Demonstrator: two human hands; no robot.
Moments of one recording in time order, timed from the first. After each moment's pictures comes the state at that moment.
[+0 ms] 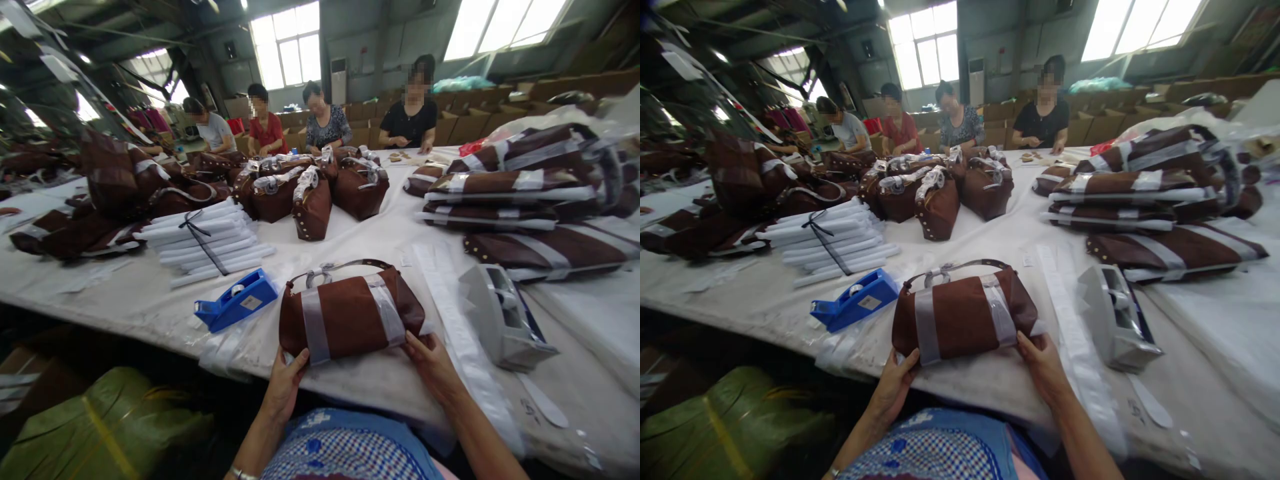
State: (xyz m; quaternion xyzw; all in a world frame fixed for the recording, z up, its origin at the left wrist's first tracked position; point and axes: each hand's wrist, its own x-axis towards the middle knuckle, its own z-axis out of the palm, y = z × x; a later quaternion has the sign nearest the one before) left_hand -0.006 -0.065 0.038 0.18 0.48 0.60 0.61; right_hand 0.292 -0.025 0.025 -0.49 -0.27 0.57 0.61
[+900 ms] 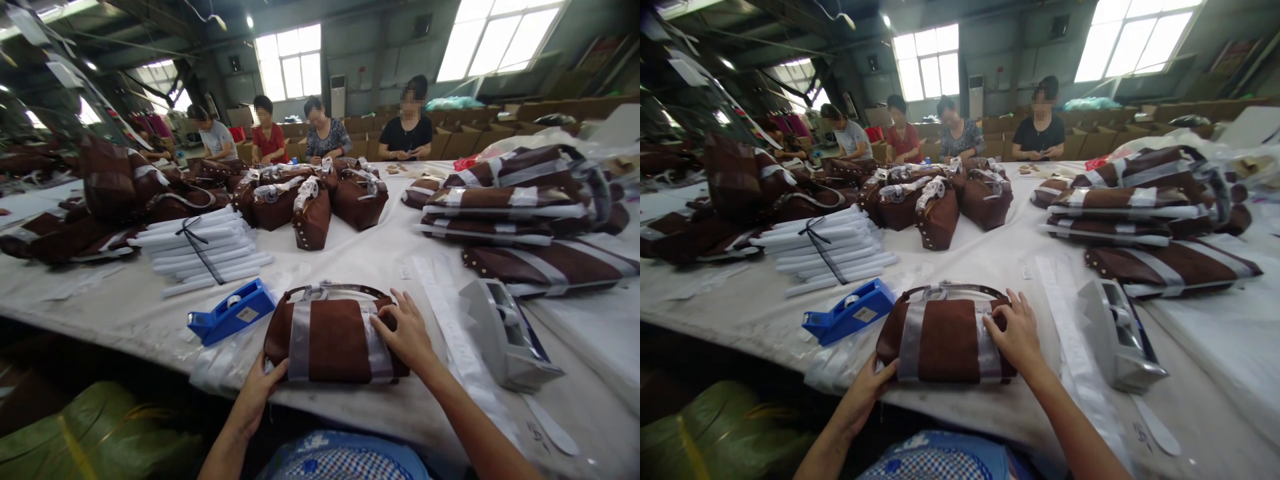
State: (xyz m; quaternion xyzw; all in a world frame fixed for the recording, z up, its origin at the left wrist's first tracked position) left_hand -0.057 -0.048 0.061 0.24 0.58 0.53 0.57; right_hand 0.265 0.045 0.063 -0.61 -0.70 0.11 0.37
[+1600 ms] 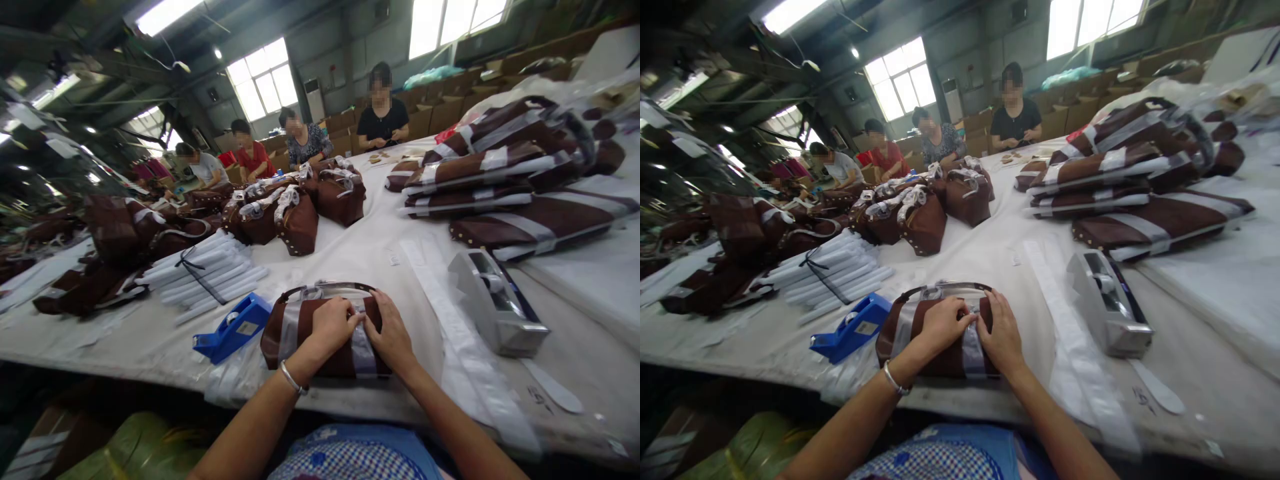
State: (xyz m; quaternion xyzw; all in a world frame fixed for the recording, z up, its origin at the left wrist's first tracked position) left_hand 0.101 0.056 0.121 0.77 0.58 0.11 0.24; right_hand 0.250 0.024 0.022 -0.58 -0.64 0.10 0.49
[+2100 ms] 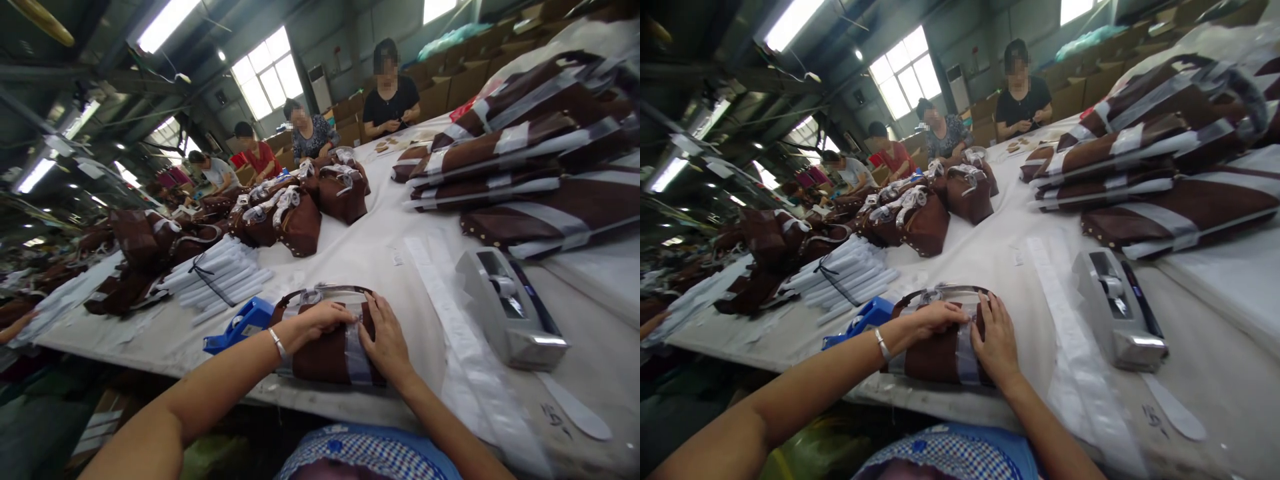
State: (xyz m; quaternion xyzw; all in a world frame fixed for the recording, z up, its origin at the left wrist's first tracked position) left_hand 0.101 0.096 0.125 0.54 0.58 0.07 0.60; right_hand 0.252 0.021 0.024 -0.59 -0.66 0.11 0.45
